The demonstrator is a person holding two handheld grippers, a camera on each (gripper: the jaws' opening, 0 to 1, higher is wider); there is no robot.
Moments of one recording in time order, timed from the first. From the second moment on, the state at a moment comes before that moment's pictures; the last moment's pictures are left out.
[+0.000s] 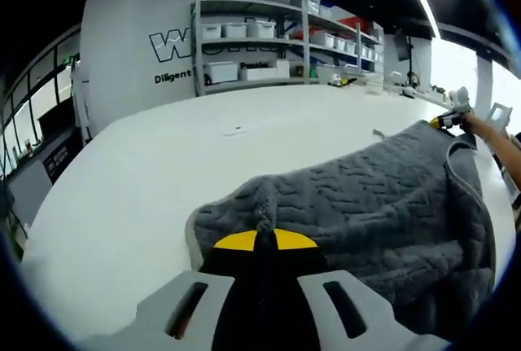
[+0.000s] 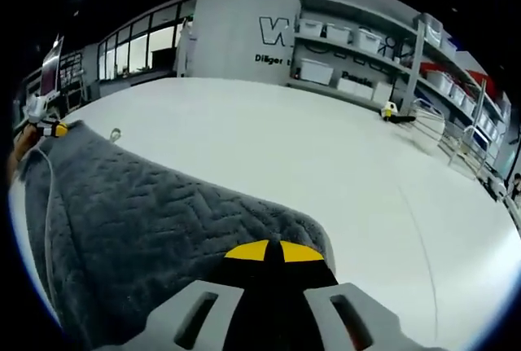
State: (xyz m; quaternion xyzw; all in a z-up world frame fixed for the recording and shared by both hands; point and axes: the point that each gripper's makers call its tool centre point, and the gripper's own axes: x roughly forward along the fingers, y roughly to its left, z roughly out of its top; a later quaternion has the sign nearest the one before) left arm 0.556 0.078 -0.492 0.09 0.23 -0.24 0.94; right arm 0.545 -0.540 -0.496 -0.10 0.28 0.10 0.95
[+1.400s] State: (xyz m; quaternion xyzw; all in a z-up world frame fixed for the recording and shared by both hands) left arm 0.589 0.150 -0.454 0.04 0.14 -0.17 0.98; right arm 0.580 -0.491 -0.466 -0.10 0.23 0.11 0.96
